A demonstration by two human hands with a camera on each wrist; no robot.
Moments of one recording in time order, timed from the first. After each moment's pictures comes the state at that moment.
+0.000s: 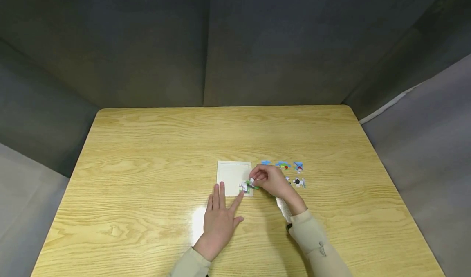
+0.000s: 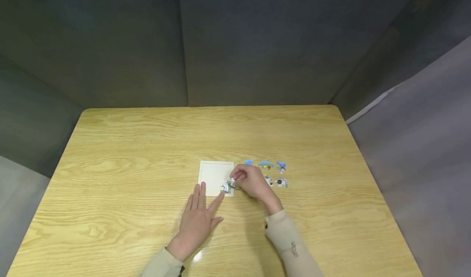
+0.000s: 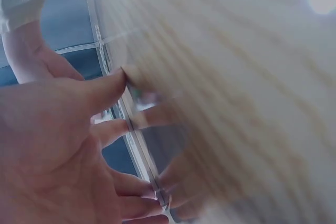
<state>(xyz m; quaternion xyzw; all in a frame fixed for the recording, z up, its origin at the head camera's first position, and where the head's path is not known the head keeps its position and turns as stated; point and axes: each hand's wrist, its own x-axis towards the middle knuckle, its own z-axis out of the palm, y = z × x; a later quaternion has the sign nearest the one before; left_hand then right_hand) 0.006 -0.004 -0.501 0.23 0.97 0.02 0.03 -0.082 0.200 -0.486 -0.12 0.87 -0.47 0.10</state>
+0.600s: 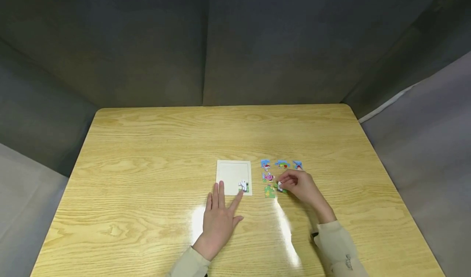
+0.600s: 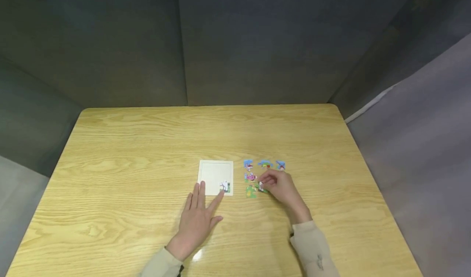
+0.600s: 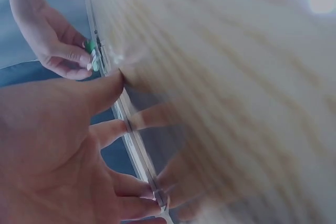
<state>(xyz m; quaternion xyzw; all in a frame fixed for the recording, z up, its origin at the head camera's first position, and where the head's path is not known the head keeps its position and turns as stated) 0.007 -0.006 -0.502 0.23 0.97 0.01 0.00 -0.056 0.276 -0.491 -0.07 0.89 -0.44 0.08</state>
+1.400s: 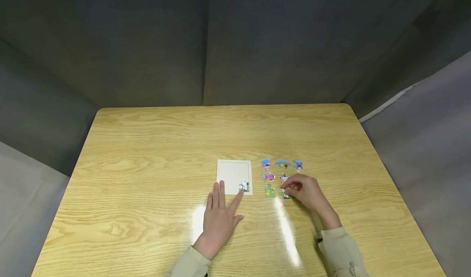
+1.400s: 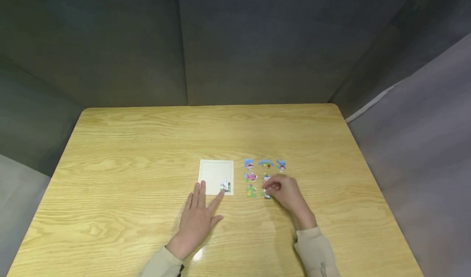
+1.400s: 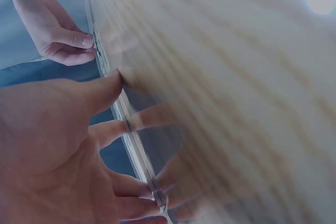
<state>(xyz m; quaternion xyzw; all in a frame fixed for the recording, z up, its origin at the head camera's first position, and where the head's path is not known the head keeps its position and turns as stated) 0.007 -0.005 -0.505 0.23 0.97 0.01 0.00 -0.041 0.285 -0.495 -0.07 0.92 -0.39 0.05</state>
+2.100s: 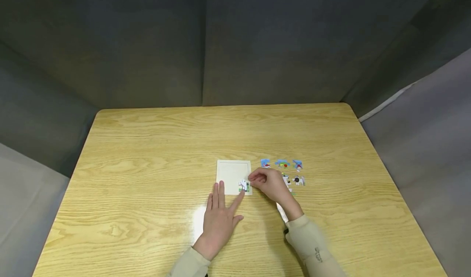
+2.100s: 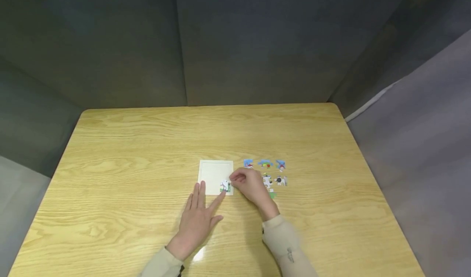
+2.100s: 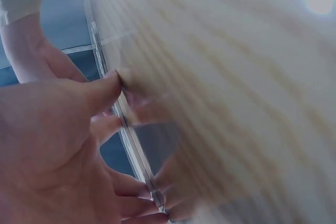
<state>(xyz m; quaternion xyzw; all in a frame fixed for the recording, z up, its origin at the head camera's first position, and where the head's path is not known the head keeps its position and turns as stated) 0.007 -0.004 -0.503 0.23 0.97 0.03 0.02 -0.068 0.196 -0.496 -0.09 0.89 -0.44 0.06</state>
